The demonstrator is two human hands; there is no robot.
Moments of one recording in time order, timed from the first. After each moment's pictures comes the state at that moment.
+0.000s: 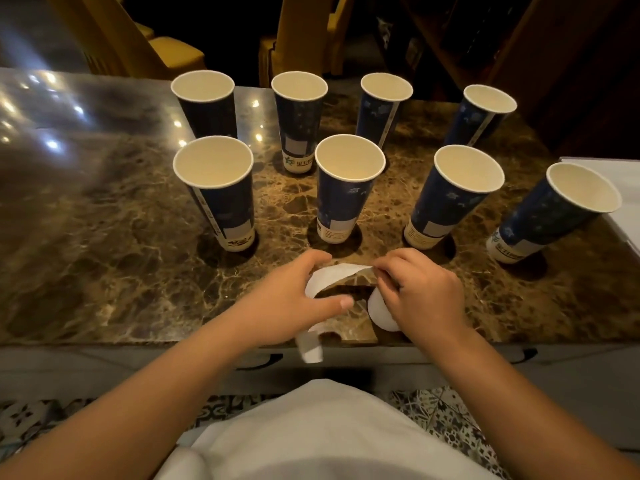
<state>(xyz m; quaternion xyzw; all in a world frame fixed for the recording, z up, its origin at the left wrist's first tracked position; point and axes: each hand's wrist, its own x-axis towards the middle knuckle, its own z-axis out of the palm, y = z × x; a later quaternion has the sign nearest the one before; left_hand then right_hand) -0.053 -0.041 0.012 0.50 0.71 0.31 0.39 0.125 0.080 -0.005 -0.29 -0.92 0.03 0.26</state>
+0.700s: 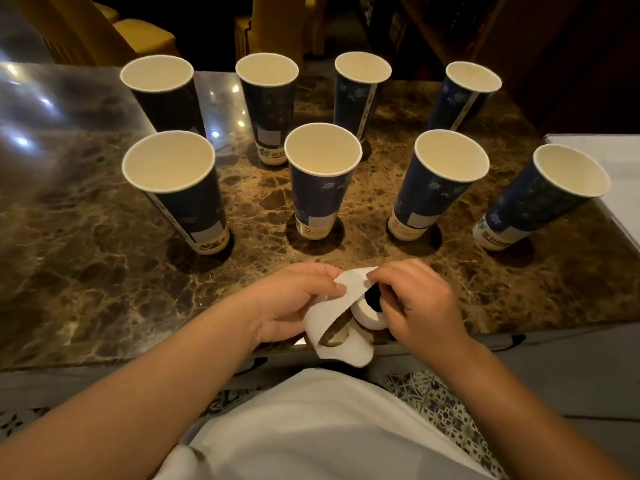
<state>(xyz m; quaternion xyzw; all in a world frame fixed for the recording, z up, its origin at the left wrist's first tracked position) -0.036 0.003 -0.005 0.15 0.54 0.43 0.71 0.151 0.086 -0.020 -0.22 -0.92 0.13 0.30</state>
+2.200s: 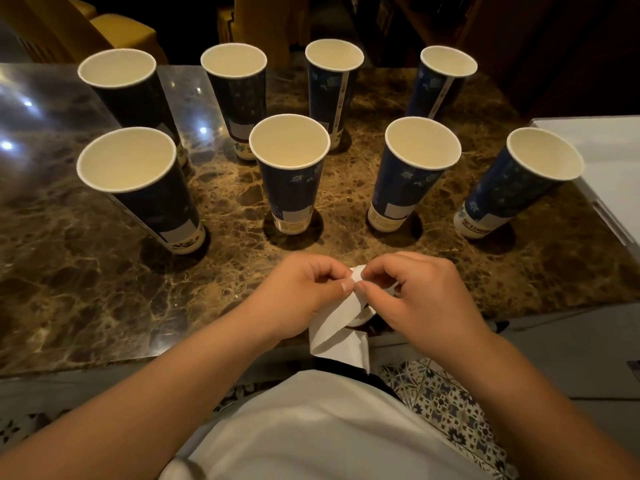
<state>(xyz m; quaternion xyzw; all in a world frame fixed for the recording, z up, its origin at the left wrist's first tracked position) 0.000 0.005 0.017 0.43 0.65 0.40 0.49 0.166 0.084 0.024 -0.33 -0.90 0.22 0.19</state>
